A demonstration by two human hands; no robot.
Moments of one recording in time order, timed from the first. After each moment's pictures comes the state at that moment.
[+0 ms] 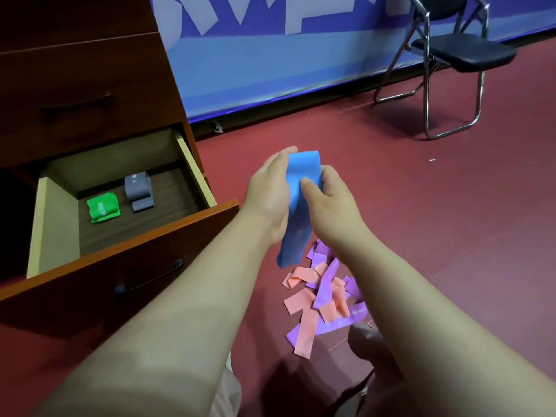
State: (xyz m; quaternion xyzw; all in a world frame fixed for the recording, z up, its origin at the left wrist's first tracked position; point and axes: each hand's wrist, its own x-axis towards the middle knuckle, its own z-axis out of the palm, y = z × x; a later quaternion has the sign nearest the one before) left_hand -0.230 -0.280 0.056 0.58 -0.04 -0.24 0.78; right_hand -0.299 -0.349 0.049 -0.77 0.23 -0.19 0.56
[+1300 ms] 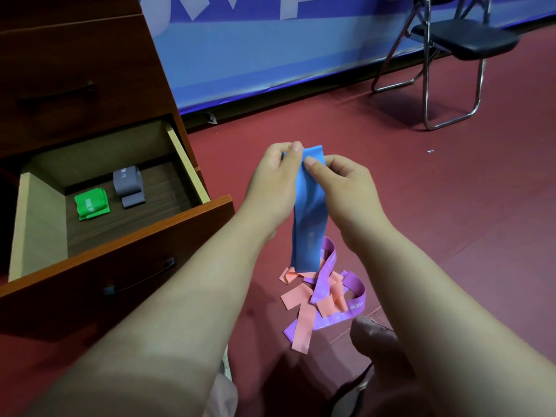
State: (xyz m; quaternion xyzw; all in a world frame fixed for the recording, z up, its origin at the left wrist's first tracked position) left_hand -0.227 -0.285 0.053 0.71 -0.17 -0.16 0.67; right_hand -0.294 -0.369 0.051 -0.71 0.25 -0.22 0.62
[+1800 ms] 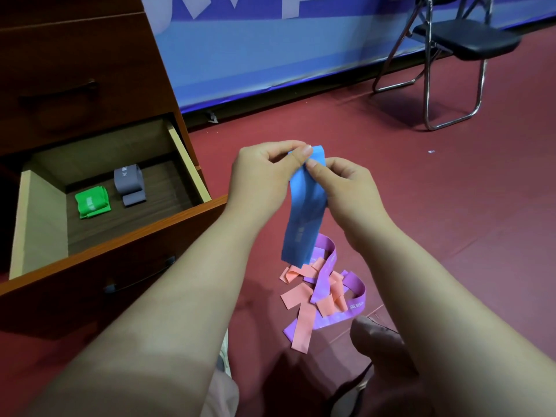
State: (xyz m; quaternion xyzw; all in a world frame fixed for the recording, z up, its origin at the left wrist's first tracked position) left_hand -0.216 -0.271 0.060 0.73 -0.22 -0.08 0.64; right_hand -0.295 -0.372 0.049 -0.70 0.25 -0.19 0.64
